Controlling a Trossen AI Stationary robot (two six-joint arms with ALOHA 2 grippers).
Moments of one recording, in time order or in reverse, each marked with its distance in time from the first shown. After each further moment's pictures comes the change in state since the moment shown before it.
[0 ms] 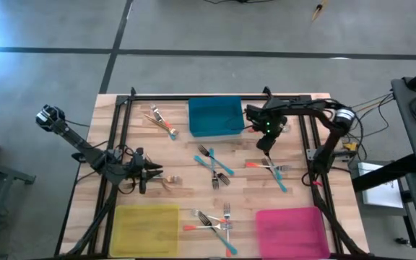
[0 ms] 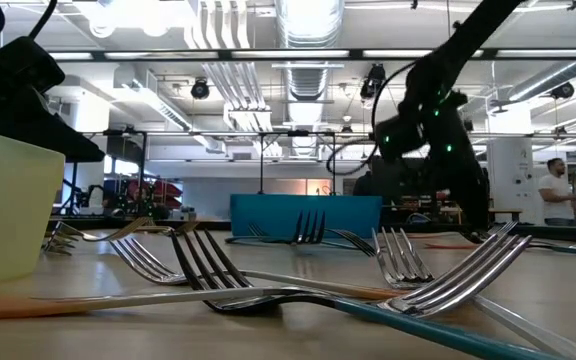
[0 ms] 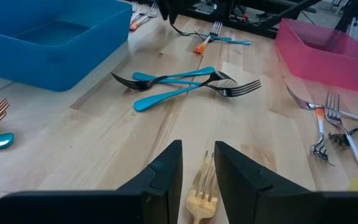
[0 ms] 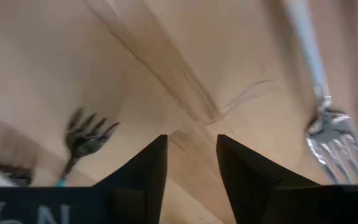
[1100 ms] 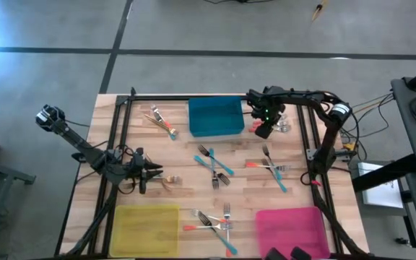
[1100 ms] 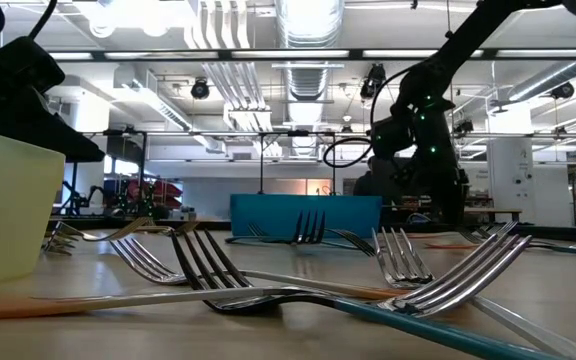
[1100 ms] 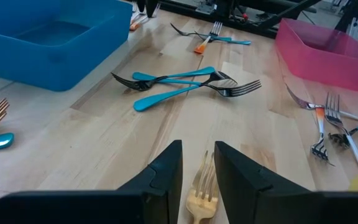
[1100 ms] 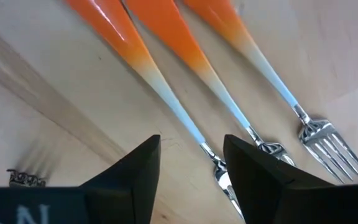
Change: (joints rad) left arm 0.000 0.000 0.000 0.000 0.000 0.000; right arm -0.148 0.048 0.129 0.028 0.060 -0.153
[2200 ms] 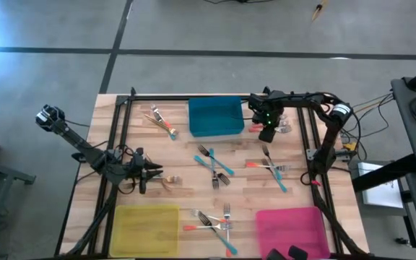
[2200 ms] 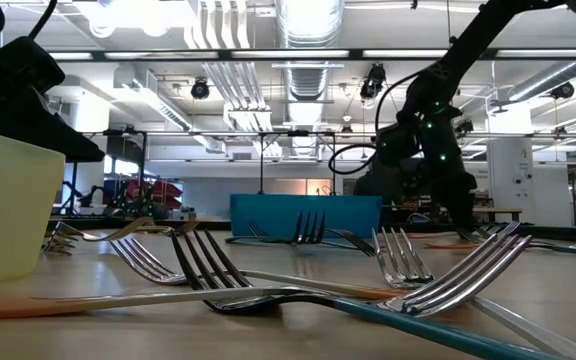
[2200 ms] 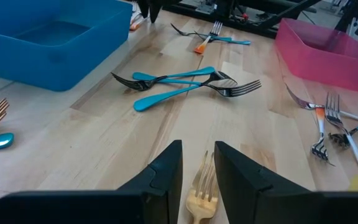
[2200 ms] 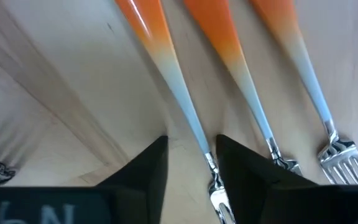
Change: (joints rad) left arm 0.000 0.000 0.000 0.000 0.000 0.000; right arm -0.001 -0.002 -0.090 0.103 0.018 -0.146
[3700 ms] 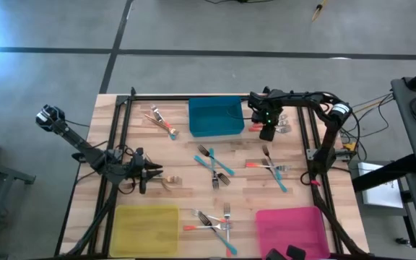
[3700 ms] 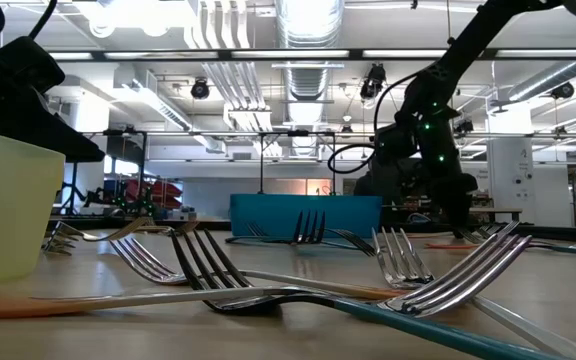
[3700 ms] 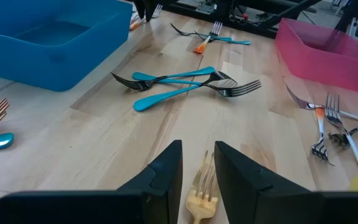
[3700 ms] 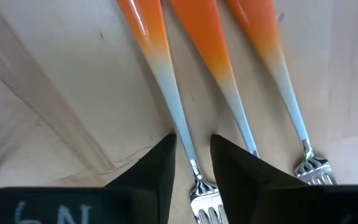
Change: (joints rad) left arm 0.000 0.000 0.000 0.000 0.000 0.000; right arm 0.000 0.014 0.018 -0.009 0.007 -0.090
